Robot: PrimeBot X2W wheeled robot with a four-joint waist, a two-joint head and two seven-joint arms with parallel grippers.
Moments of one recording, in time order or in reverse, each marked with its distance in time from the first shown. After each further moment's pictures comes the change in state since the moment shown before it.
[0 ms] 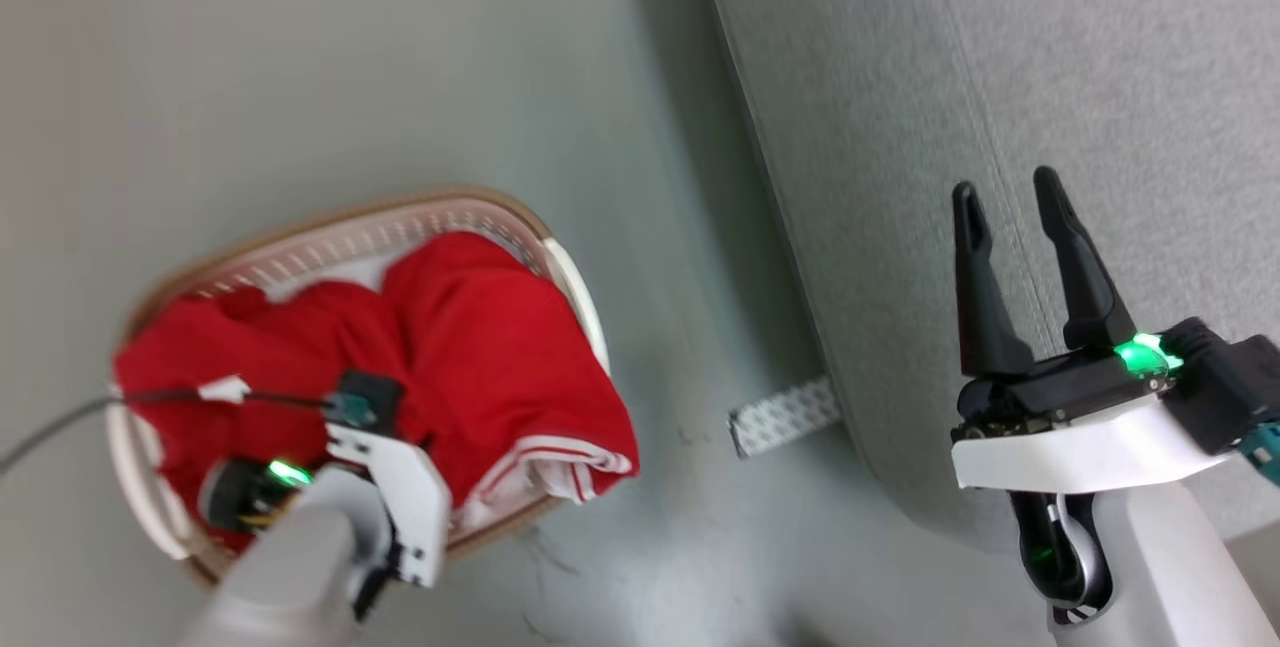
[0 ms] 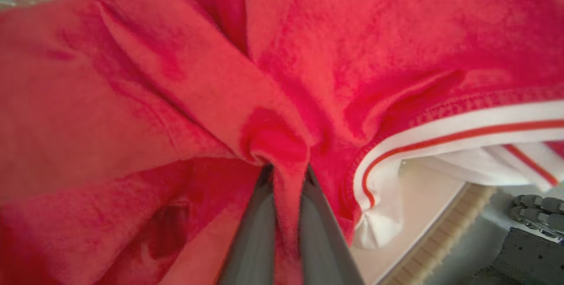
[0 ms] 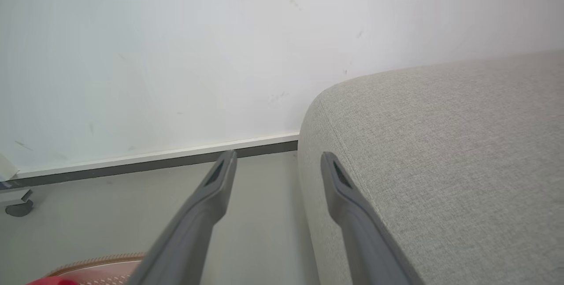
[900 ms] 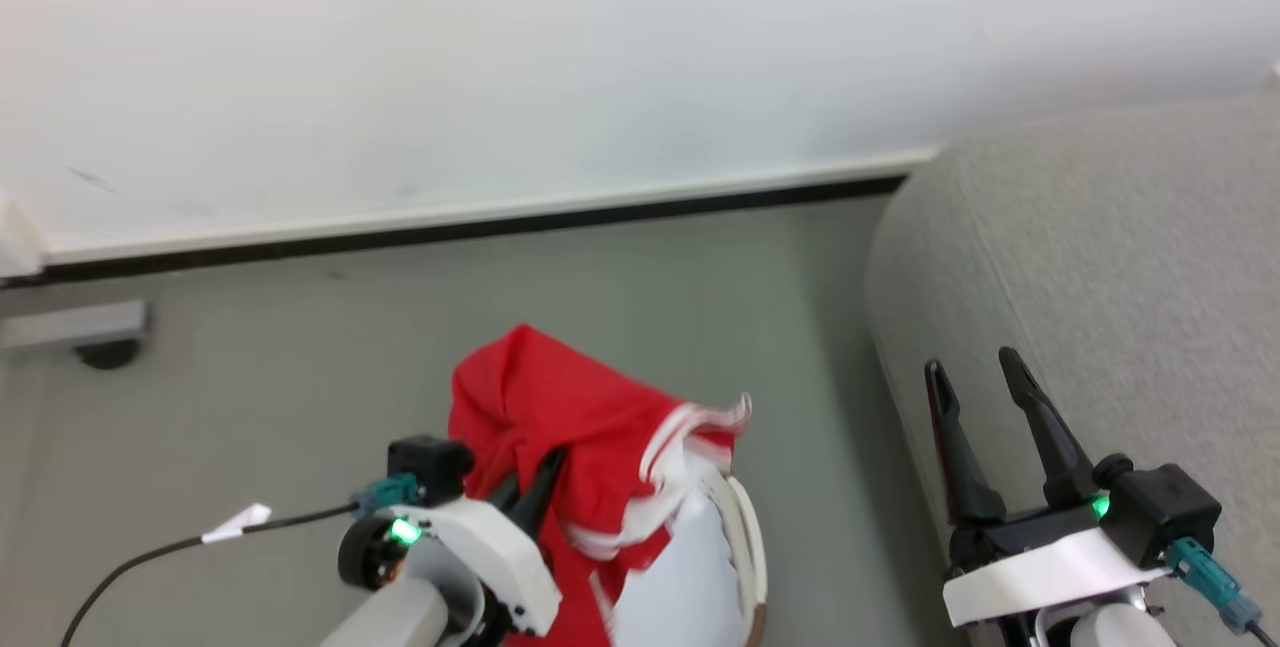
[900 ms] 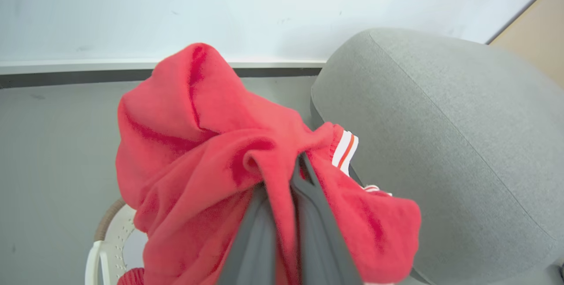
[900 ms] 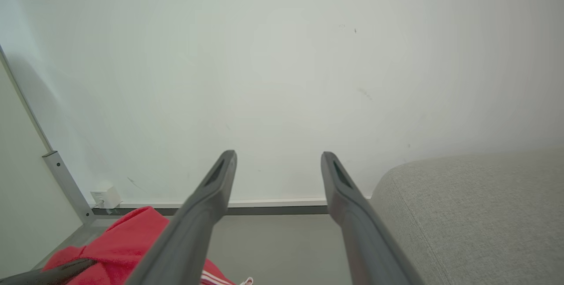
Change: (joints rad) left arm 0.245 -0.031 -0.008 -0.407 -0.272 0.000 -0.189; right arm 0.179 0.001 -0.015 0.134 -0.113 0.000 0.000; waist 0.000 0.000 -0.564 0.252
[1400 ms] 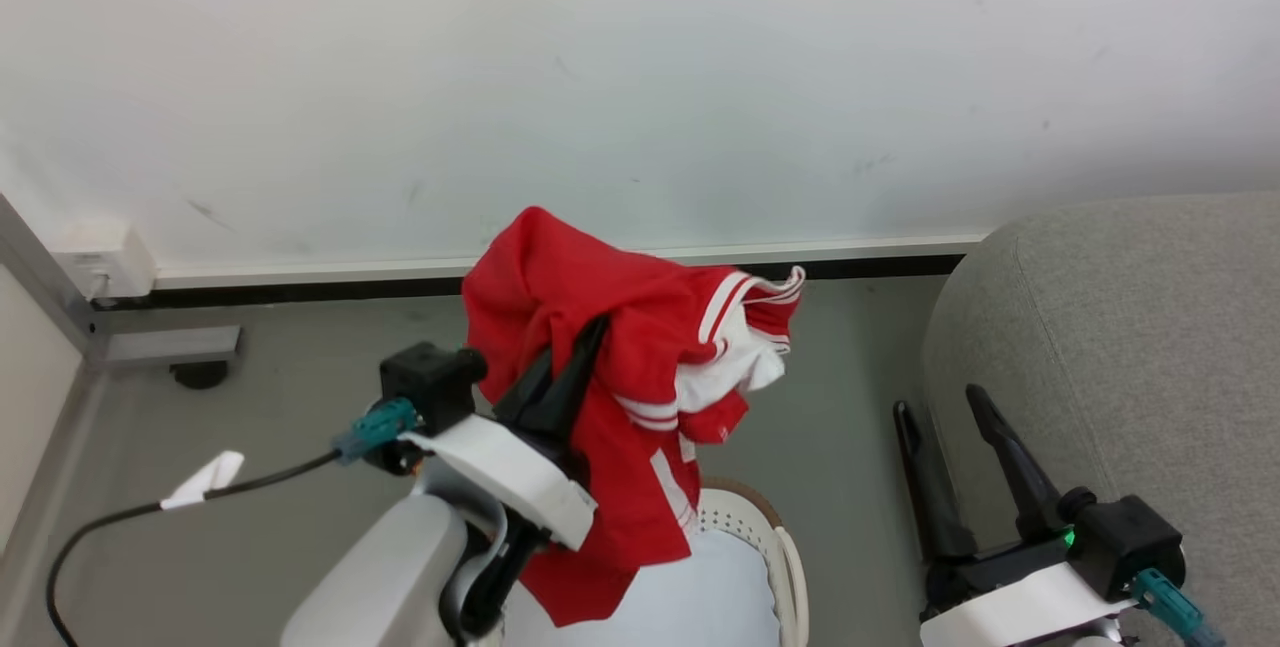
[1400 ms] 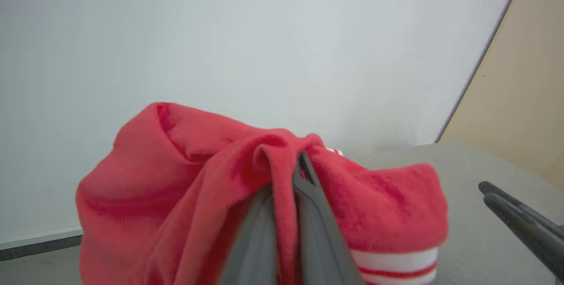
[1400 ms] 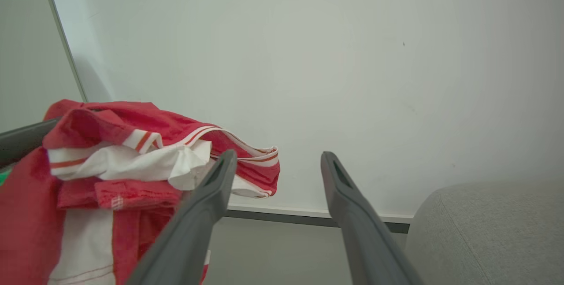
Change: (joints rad) left arm 0.013 0.010 0.151 -0.382 0.144 0.024 -0.001; right arm 0.051 0.000 0.039 -0.002 -0.018 0.000 0.000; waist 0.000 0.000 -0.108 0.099
